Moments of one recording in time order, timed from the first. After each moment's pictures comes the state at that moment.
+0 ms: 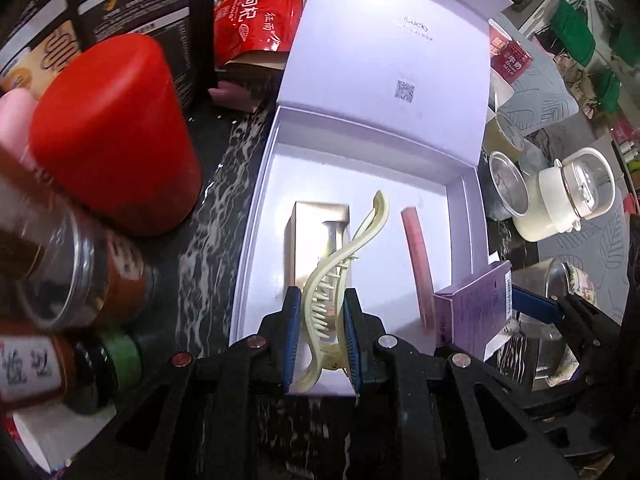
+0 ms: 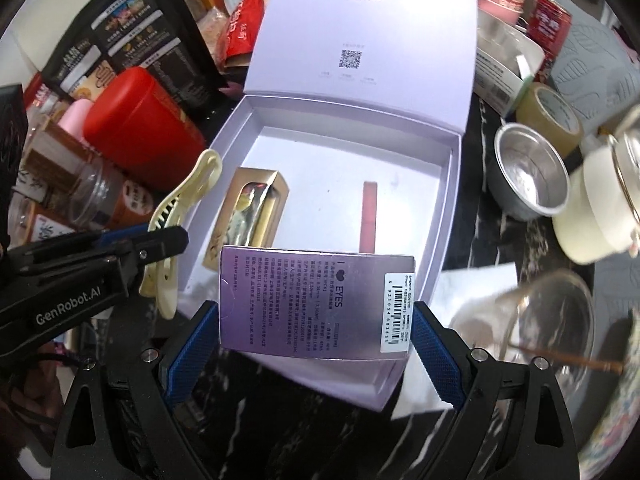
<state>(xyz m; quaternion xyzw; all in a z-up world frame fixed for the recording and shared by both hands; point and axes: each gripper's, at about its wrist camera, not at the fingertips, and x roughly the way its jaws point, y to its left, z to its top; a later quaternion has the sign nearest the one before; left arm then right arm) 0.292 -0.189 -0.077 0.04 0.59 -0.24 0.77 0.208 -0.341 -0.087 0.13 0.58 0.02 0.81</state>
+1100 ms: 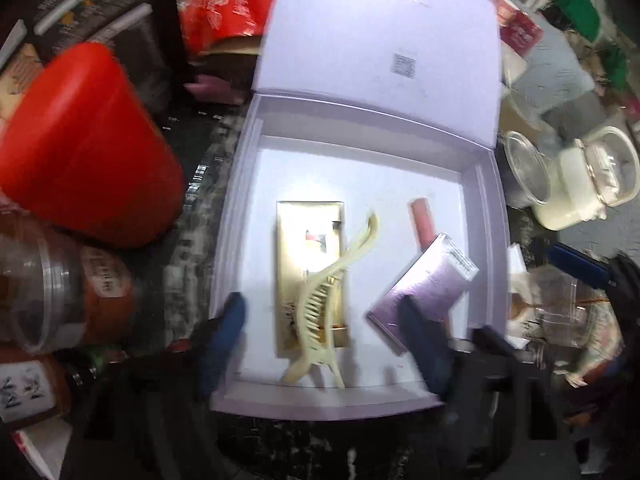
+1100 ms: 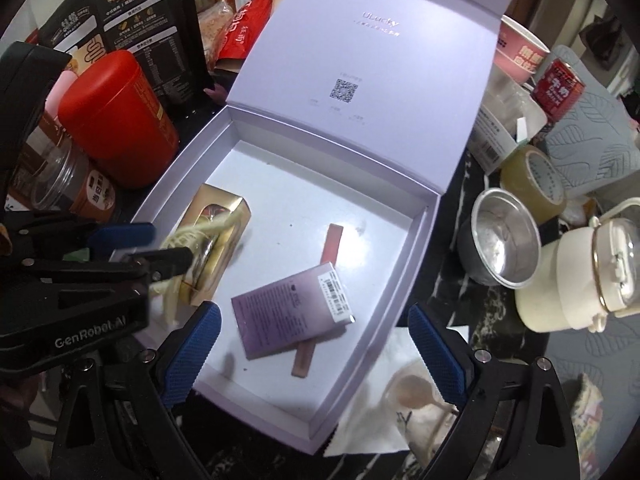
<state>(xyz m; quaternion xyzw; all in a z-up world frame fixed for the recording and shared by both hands) 0.292 -0.218 -0.094 0.08 0.60 -0.22 0.77 0.220 -0.346 -0.082 0.02 0.57 -0.01 0.82</state>
